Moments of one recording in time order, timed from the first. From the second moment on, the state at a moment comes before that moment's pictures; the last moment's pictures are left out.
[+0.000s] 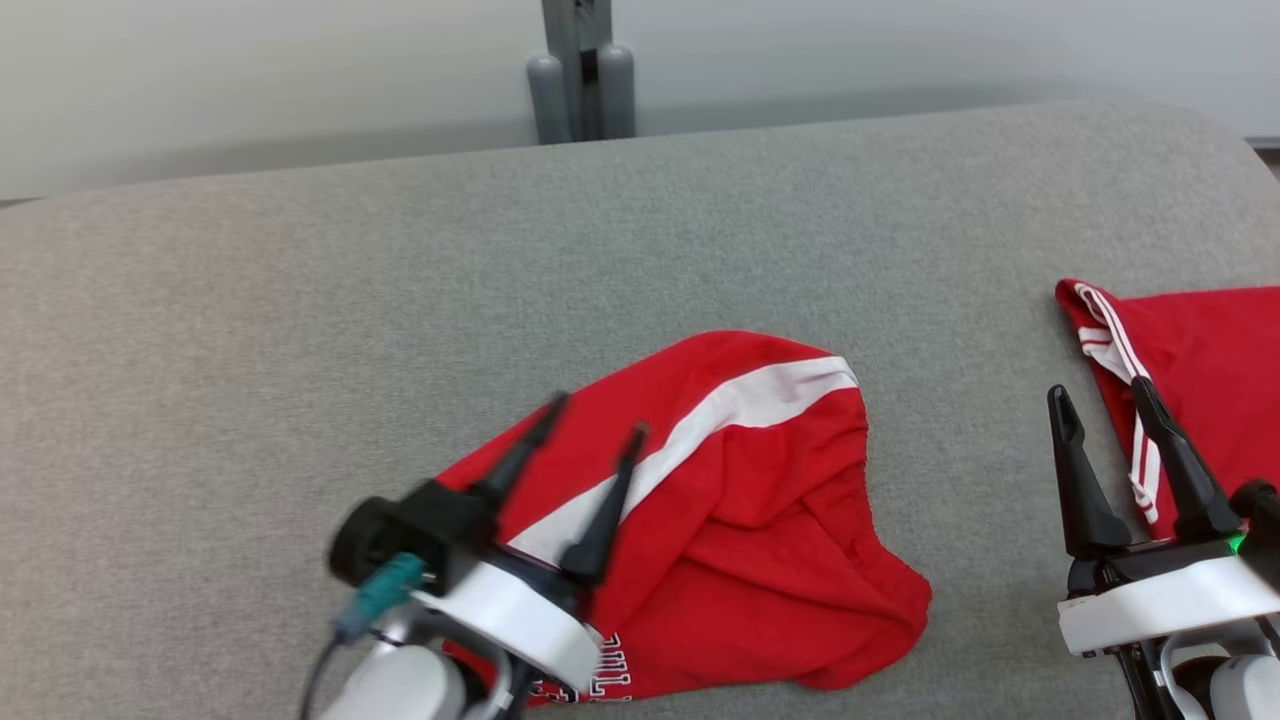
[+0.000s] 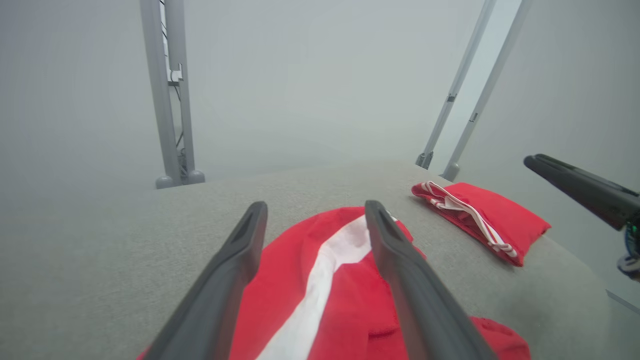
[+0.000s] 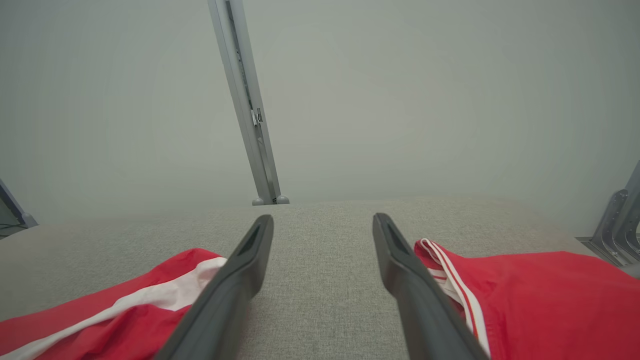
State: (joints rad) left arm -0.27 0.23 -0.67 0.02 -0.53 0.13 -0.13; right arm -0.07 -0.13 0.00 0.02 0.28 0.13 -0.15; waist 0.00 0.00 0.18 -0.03
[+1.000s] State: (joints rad) left arm 0.00 0.40 -0.36 -0.03 -0.55 0.28 -0.23; right arm 0.05 -0.12 -0.02 0.02 0.24 0.13 -0.10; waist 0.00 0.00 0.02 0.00
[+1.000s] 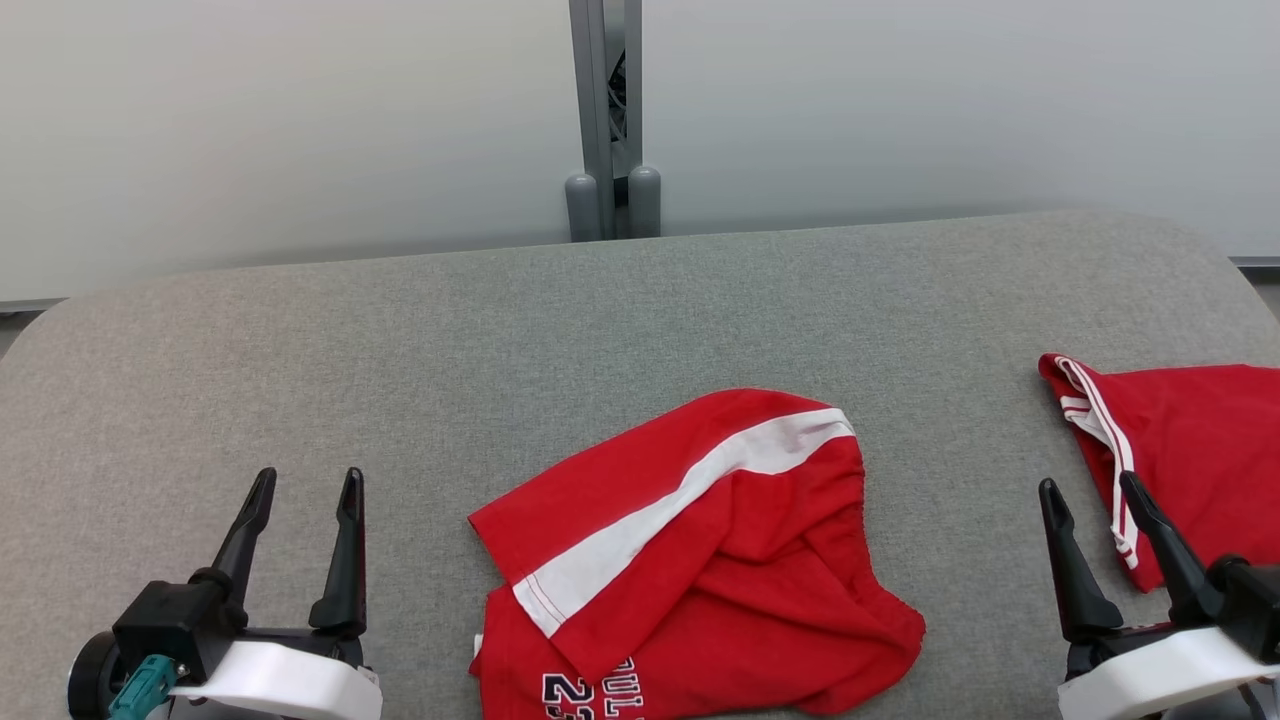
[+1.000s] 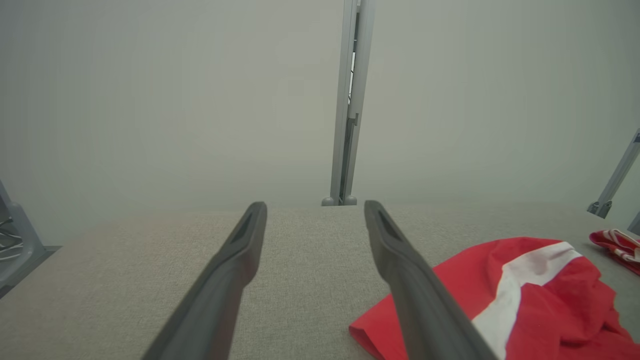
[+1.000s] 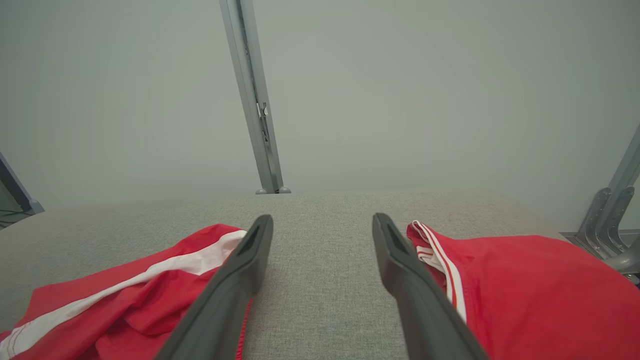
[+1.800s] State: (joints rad) left arm 0.00 0.40 -0.36 -0.05 -0.56 0.30 -0.21; right arm 0.05 -0.10 -0.02 0.00 0.24 0.13 -0.08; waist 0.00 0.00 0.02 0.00
